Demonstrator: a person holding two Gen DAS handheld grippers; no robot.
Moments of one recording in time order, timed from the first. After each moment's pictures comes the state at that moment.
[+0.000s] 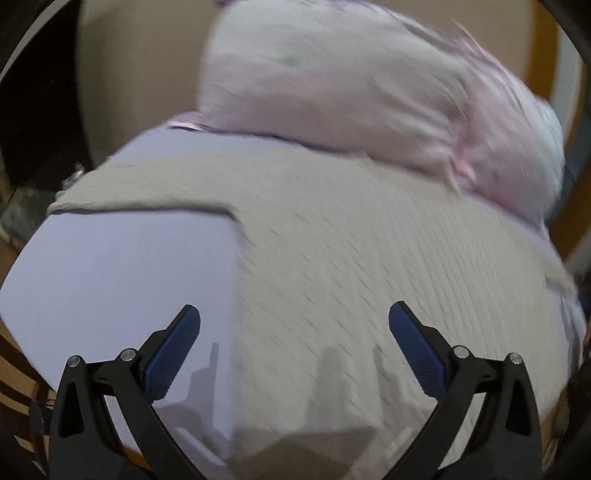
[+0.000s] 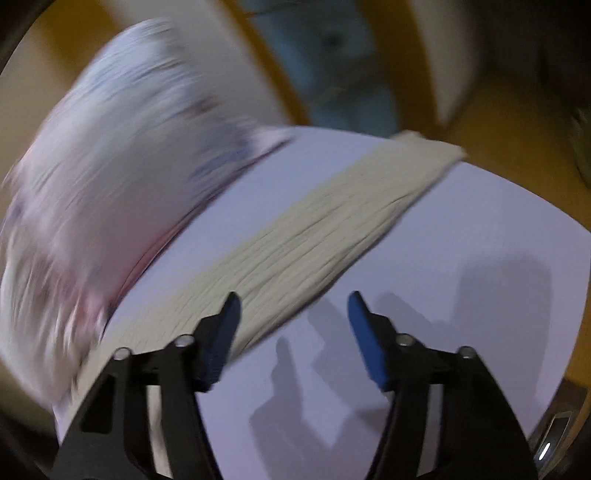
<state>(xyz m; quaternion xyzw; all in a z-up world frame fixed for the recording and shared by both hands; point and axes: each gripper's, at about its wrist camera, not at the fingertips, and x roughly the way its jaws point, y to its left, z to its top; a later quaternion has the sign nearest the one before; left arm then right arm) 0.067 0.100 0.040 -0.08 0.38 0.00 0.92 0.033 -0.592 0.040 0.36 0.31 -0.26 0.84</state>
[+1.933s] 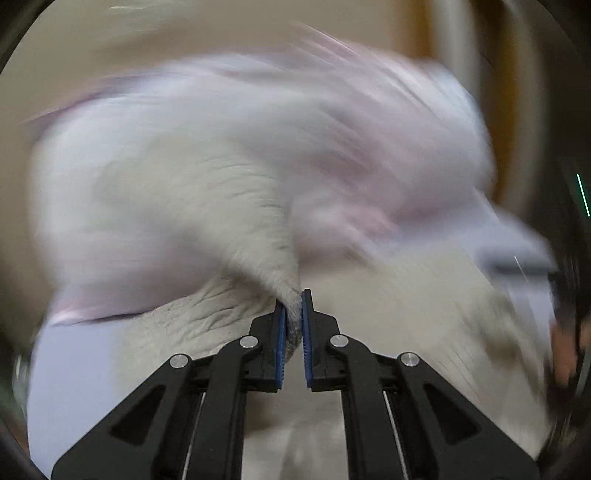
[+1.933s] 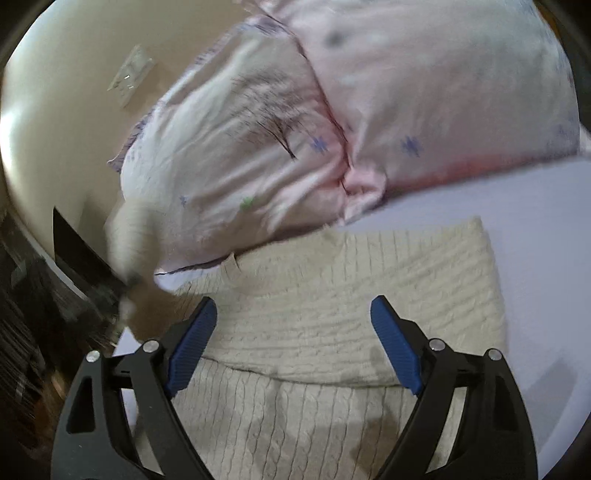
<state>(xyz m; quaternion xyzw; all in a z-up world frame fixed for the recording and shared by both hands) 0.175 -0.072 0.097 0.14 0.30 -0.24 0.91 0.156 -0.337 0.080 0.24 0.36 0.14 0.89</state>
